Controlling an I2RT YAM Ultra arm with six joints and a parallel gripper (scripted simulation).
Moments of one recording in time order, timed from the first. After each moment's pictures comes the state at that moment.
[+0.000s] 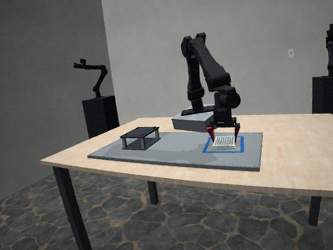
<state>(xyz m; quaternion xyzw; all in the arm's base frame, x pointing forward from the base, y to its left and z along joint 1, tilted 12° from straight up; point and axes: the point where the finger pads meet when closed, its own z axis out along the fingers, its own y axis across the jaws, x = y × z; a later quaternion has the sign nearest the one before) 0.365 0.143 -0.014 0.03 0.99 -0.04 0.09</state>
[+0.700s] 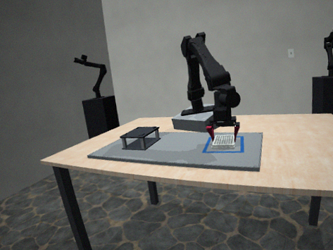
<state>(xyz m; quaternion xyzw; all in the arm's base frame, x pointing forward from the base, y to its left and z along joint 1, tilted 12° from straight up) 0.362 0.142 -0.010 0.02 0.99 -0.05 0.09</state>
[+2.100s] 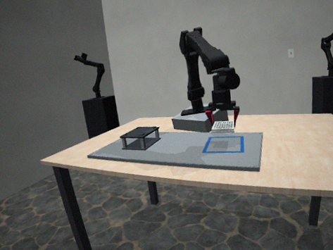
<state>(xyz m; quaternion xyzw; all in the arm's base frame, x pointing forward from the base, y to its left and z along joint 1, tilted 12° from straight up) 0.354 0.150 0.051 0.02 0.99 -0.04 0.09</state>
